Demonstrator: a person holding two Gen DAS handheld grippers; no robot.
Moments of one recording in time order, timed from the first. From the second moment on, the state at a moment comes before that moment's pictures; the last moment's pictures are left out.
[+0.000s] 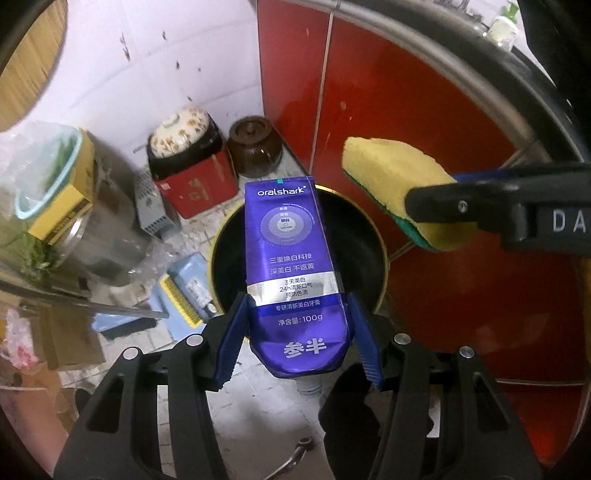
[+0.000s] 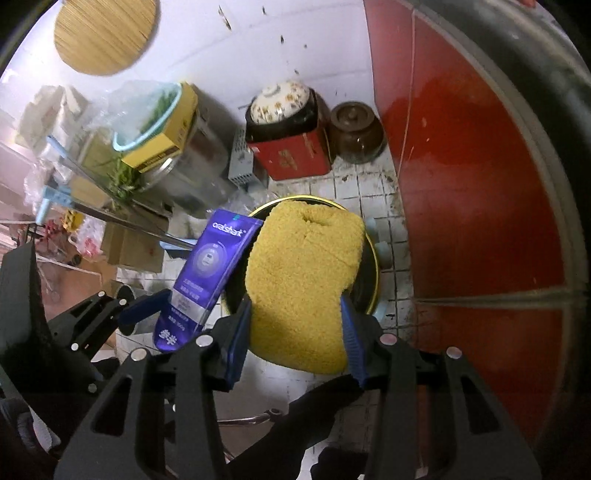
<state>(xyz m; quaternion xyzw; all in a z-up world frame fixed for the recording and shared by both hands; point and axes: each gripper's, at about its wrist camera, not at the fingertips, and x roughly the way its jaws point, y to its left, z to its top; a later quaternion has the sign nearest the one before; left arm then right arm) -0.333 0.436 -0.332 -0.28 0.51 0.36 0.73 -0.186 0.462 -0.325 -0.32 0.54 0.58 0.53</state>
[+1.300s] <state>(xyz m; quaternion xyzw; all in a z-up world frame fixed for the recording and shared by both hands) -0.053 0.150 -0.050 -0.02 0.45 -0.01 0.89 0.000 -0.026 0.013 -0.05 0.43 0.25 0.87</state>
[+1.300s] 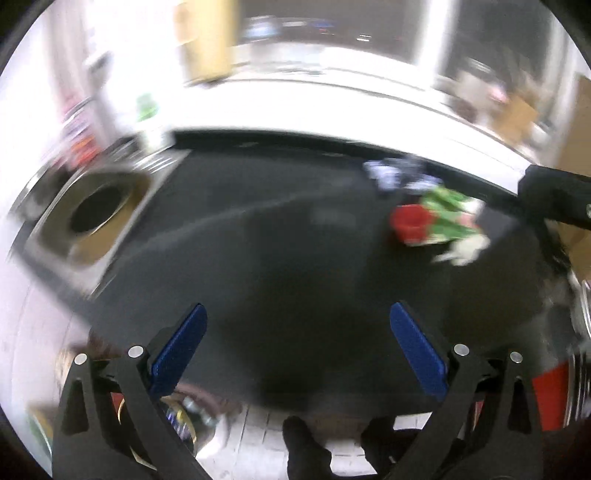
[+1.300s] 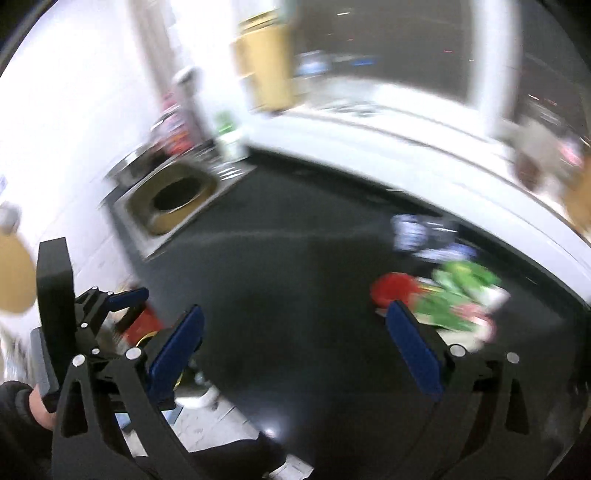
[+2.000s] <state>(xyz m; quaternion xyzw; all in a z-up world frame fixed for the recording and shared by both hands) 0.012 0.010 -0.054 0.04 0.47 -0.12 0.88 0.019 -0.216 0.002 0.03 0.44 0.15 0.89</state>
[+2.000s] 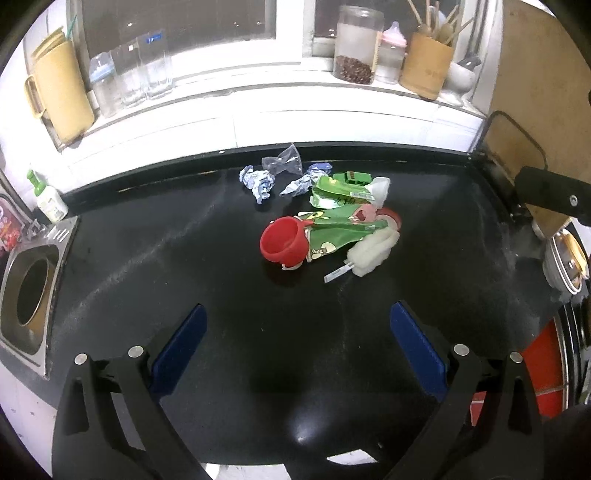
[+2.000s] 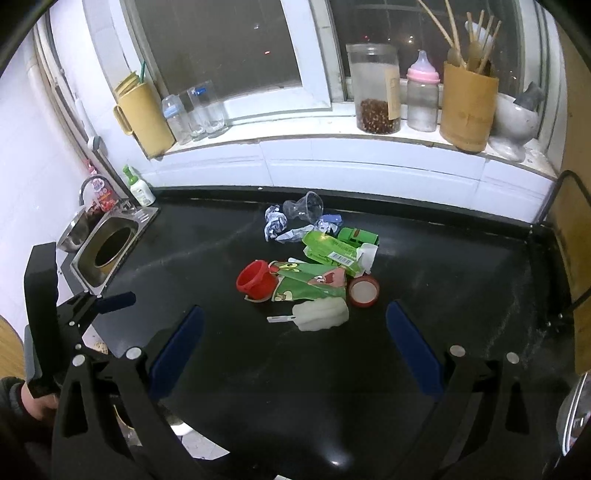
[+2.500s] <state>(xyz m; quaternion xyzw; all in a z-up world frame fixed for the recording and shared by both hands) 0.110 -0.009 -0.120 0.05 0.49 -0.12 0.86 0.126 -0.243 -0.064 -0.03 0.48 0.19 0.85</state>
